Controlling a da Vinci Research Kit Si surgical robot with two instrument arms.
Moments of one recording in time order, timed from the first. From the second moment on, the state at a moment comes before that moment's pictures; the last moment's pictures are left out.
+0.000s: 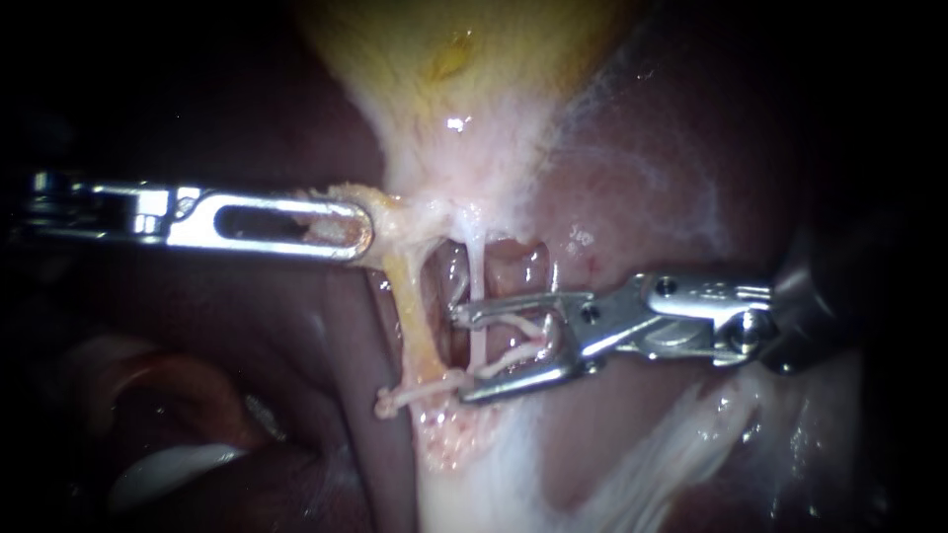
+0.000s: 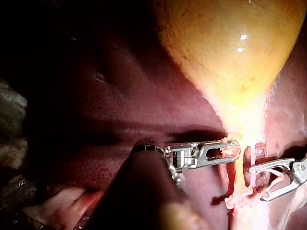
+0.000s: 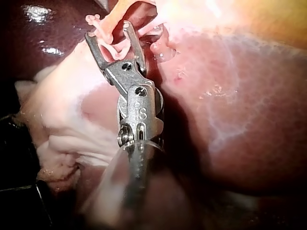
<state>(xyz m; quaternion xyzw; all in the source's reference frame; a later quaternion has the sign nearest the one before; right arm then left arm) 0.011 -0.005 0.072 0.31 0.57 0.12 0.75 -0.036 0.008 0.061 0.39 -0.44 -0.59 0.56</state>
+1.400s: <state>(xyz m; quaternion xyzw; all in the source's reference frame) 0.018 -0.007 0.072 0.34 0.57 0.11 0.75 -0.037 0.008 0.061 0.38 -0.44 -0.59 0.56</state>
